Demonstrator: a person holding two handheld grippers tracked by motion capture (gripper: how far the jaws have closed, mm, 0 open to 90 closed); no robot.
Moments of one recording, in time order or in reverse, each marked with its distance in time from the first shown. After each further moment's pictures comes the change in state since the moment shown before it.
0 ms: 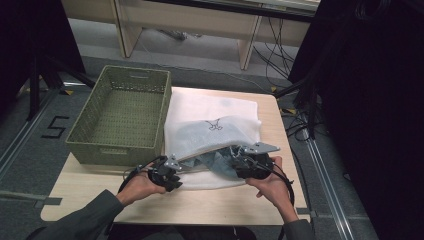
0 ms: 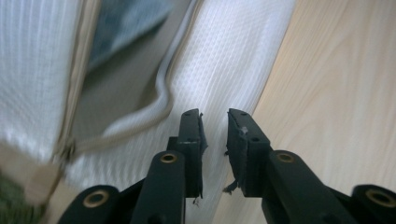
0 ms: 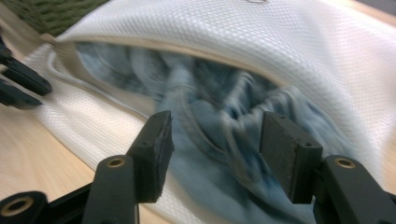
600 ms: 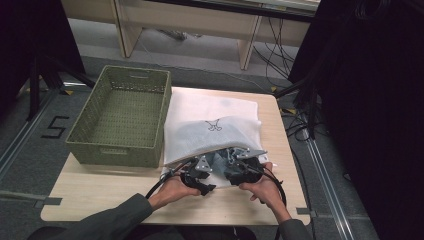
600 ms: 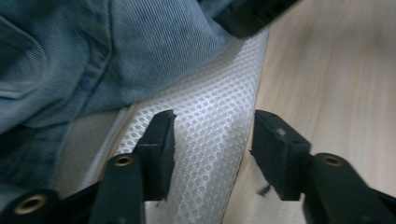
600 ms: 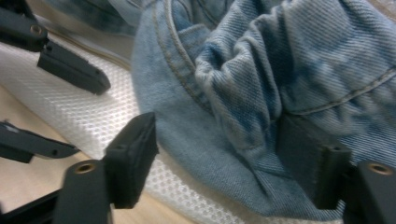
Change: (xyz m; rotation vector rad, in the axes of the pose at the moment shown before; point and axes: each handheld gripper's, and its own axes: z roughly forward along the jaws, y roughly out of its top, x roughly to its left) left arm -0.028 0.044 0.066 -0.103 -0.029 0.039; right arm 0.000 -0.028 0.052 0.179 0.039 0.079
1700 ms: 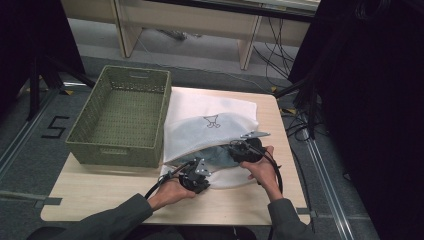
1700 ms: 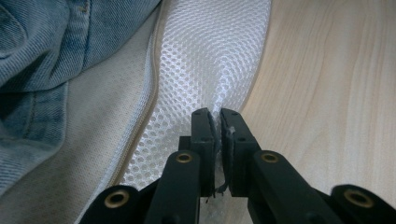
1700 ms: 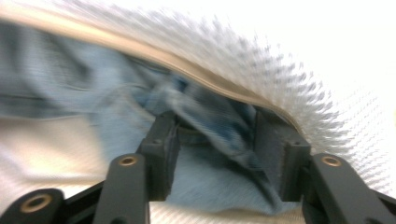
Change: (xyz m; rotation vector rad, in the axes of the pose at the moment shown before) left arm -0.005 -0.003 -0.008 0.049 0.008 0.027; right arm -0.030 0.042 0.004 -0.091 -0.078 0.087
